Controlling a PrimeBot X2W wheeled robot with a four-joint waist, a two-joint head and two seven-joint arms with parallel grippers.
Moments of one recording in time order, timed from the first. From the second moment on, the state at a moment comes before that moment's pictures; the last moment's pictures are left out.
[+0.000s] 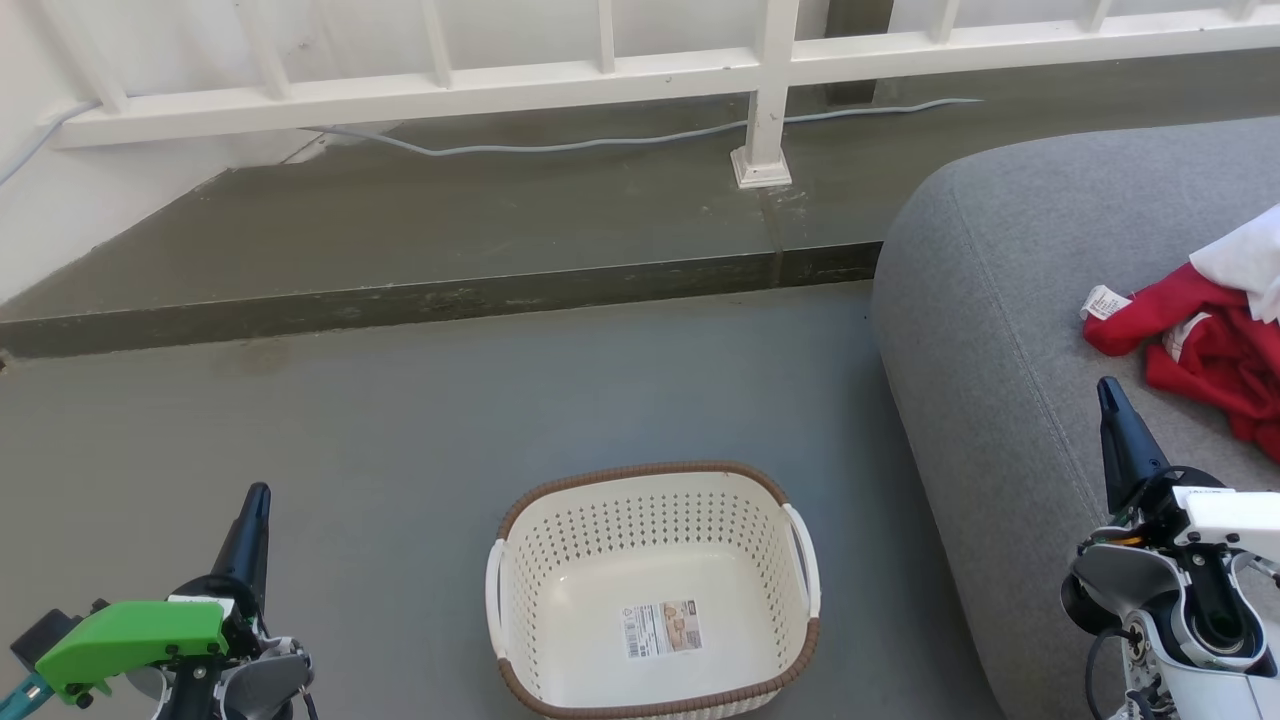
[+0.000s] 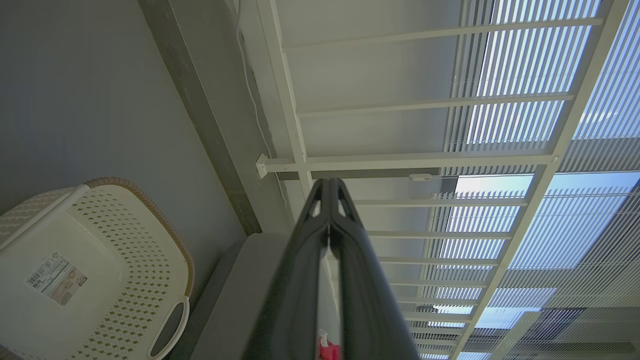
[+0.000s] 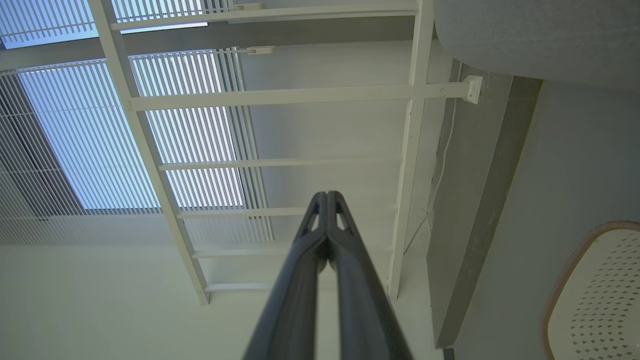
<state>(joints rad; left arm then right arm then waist) -0.06 0.05 0.05 0.28 -1.63 -0.12 0.08 -0.09 -0.04 -0.14 0.29 1.60 0.11 0.12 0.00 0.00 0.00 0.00</state>
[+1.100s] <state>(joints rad) -0.06 0.05 0.05 0.28 -1.63 -0.12 0.09 -0.09 -0.04 -0.14 0.28 1.60 0.11 0.12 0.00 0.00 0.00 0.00</state>
